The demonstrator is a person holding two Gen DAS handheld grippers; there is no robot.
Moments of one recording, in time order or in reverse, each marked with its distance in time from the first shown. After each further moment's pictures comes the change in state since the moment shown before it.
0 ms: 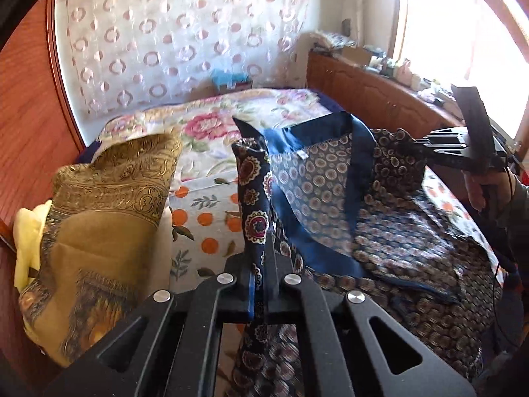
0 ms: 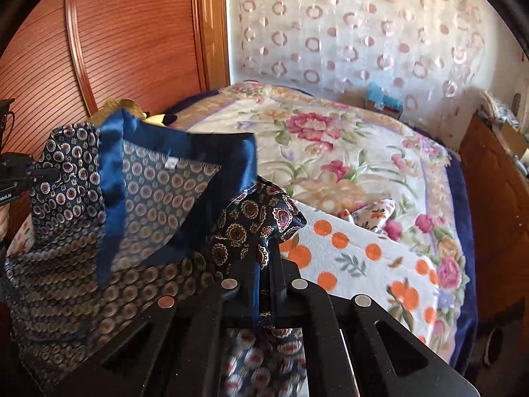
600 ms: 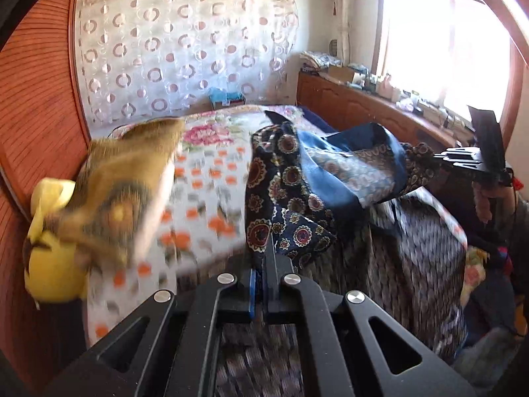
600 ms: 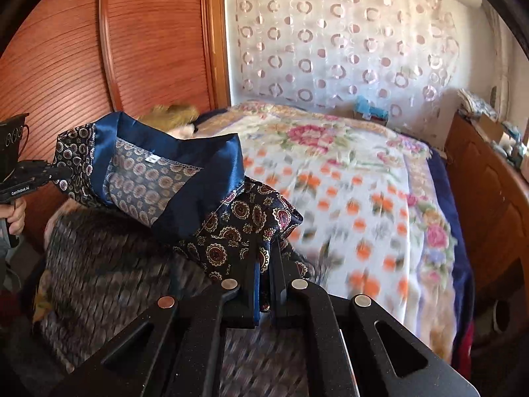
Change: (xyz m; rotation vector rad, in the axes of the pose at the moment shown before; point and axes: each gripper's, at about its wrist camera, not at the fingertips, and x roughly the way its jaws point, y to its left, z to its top) left arm -0.106 -0.031 -0.114 -0.010 -0.088 -0.010; right arm -0.156 0.063 -0.150 0.048 -0.097 -0.015
